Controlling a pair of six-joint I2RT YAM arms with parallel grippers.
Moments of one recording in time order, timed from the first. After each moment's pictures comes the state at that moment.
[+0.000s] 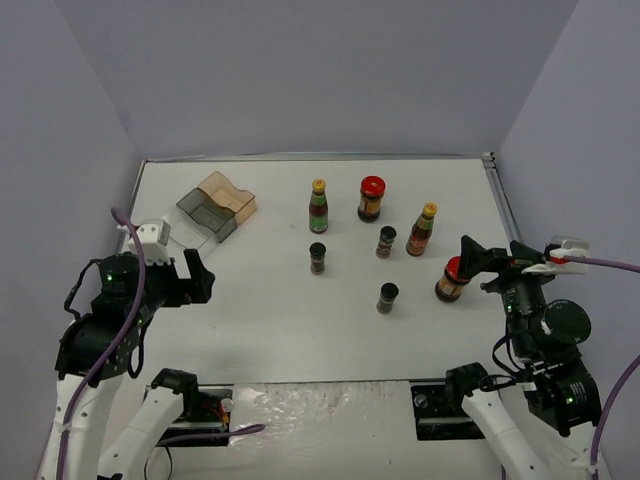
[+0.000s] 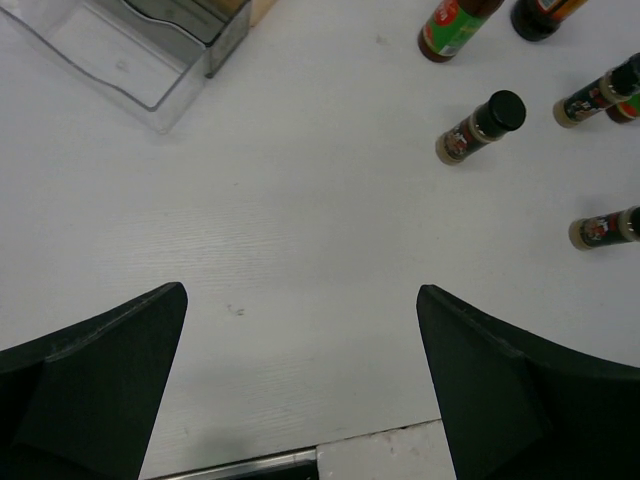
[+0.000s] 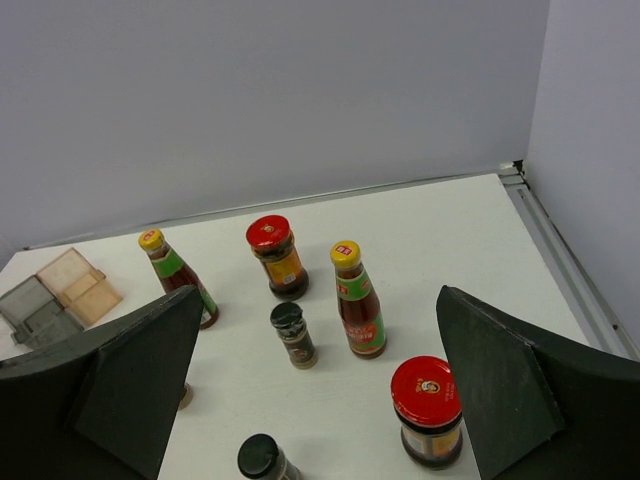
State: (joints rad) left arm -0.19 0.64 1.05 -0.95 0.06 -0.25; right arm 0.27 0.38 0.93 -0.47 0.24 0.21
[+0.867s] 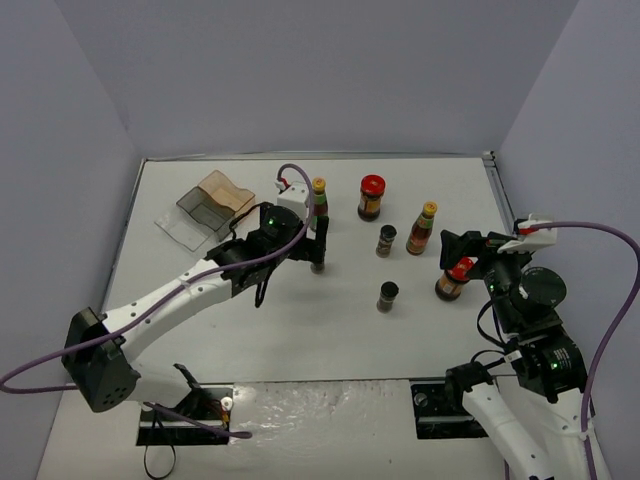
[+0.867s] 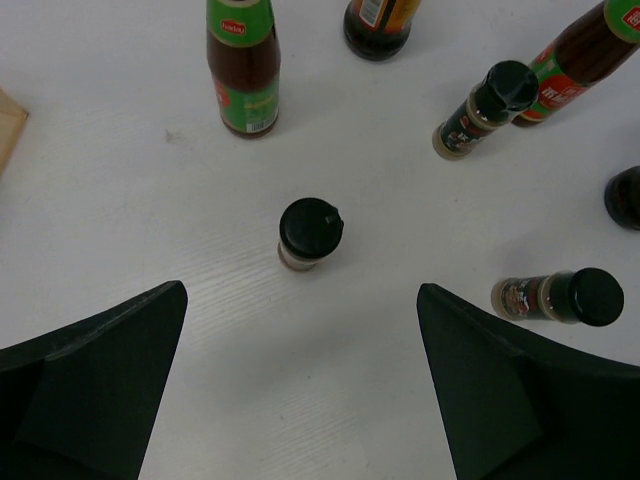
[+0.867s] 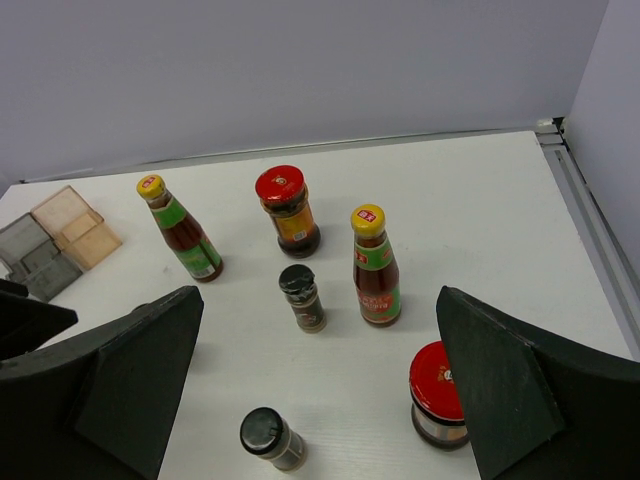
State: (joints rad) left arm -0.80 1.34 1.14 -0.33 -0.28 -0.33; right arm 0.27 0.50 0.92 -0.47 0.17 0.21
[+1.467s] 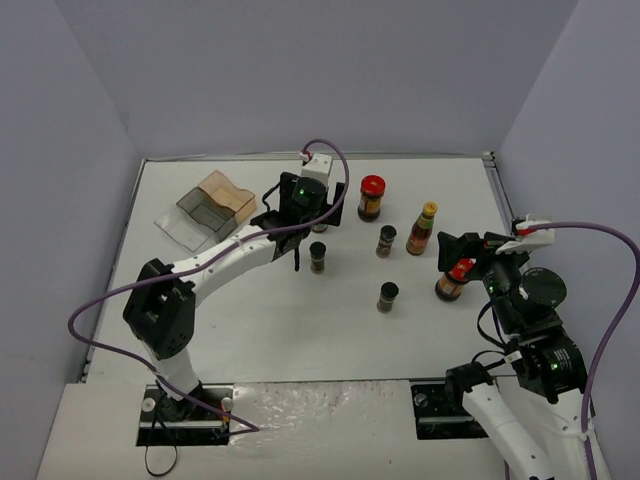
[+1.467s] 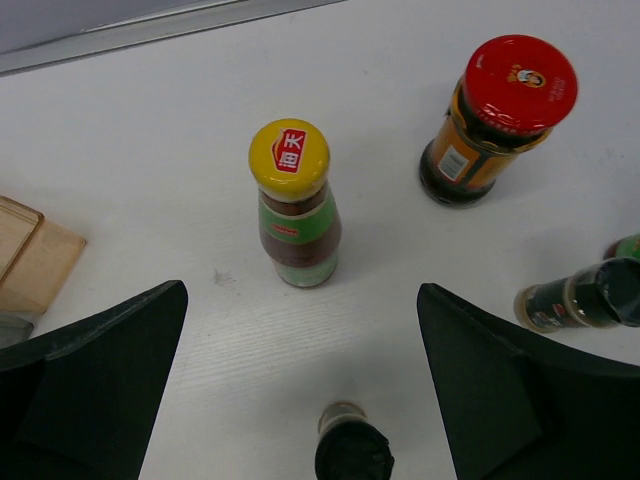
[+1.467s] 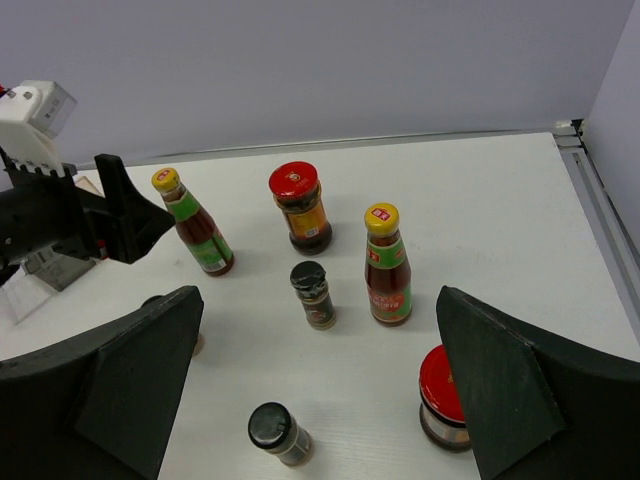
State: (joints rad) left arm -0.73 1.73 1.40 -0.11 -0.41 -0.22; right arm 0.27 0.50 0.92 -0.47 0.13 0.20
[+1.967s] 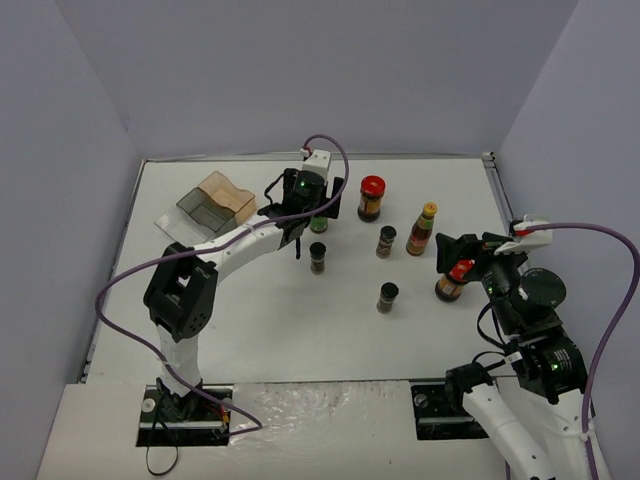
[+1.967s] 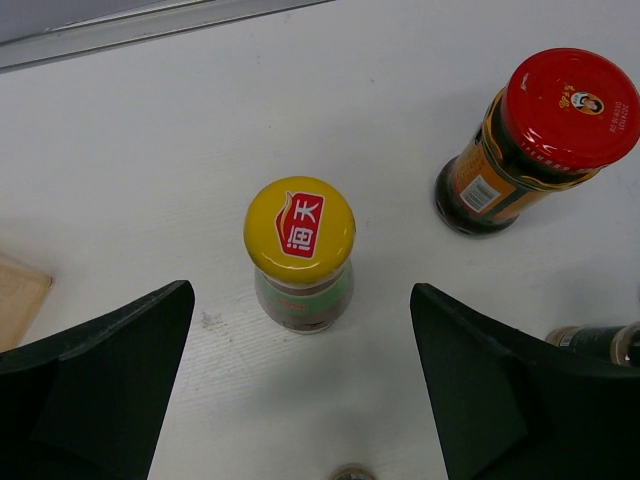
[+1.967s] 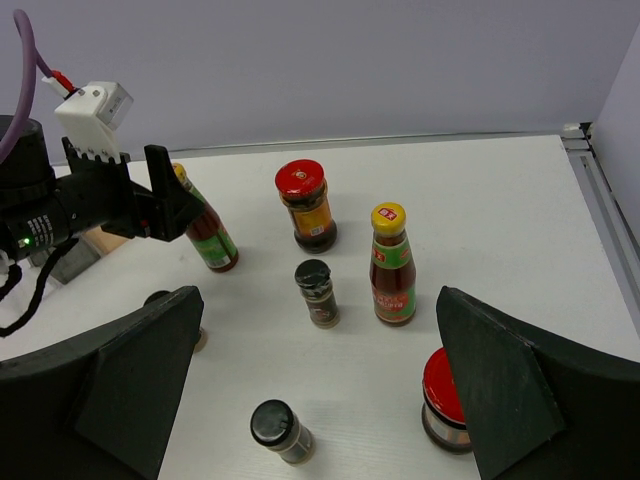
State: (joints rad) left arm -0.65 1.89 1.48 -0.04 -0.32 -0.21; right arm 0.28 0.50 0.92 -0.47 0.12 0.20
